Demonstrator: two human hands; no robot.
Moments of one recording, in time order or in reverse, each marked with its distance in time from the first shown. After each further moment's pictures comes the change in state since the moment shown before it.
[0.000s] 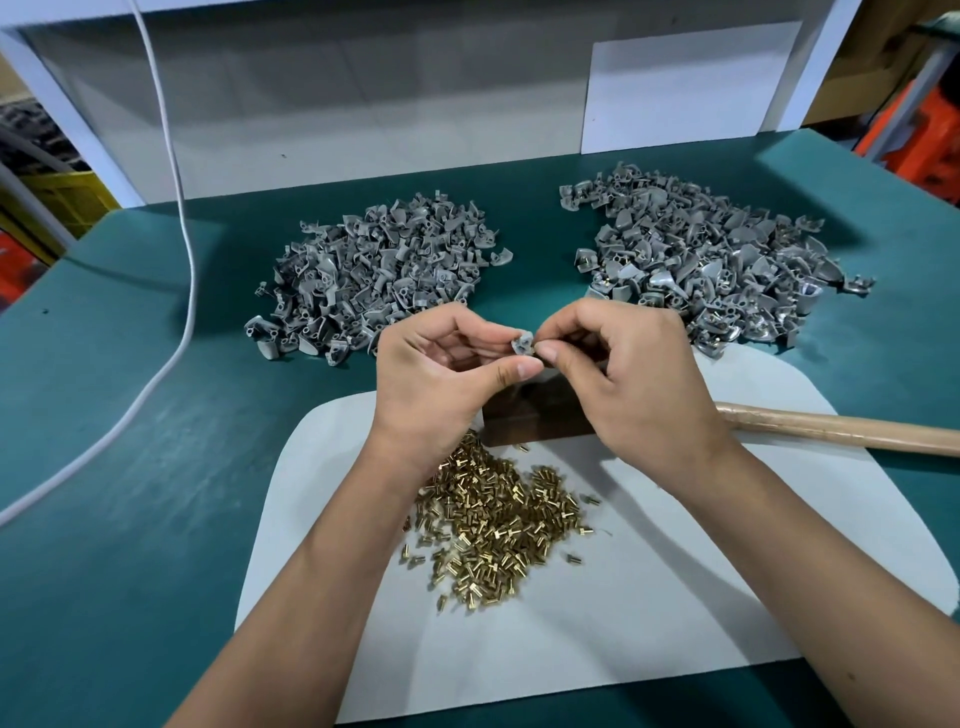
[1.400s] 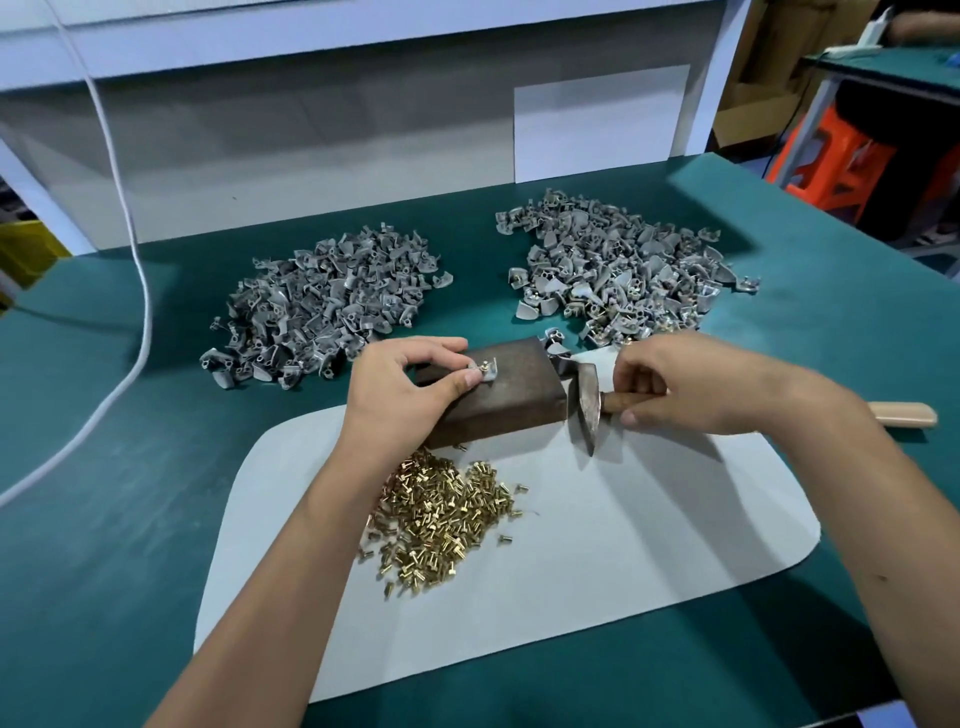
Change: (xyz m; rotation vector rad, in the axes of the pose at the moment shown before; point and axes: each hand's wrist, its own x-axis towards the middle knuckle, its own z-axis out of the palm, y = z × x) left_hand 0.002 0.006 0.015 0.540 -0.040 -0.125; right_hand -0.009 0.064 -0.105 -0.615 -0.672 0.222
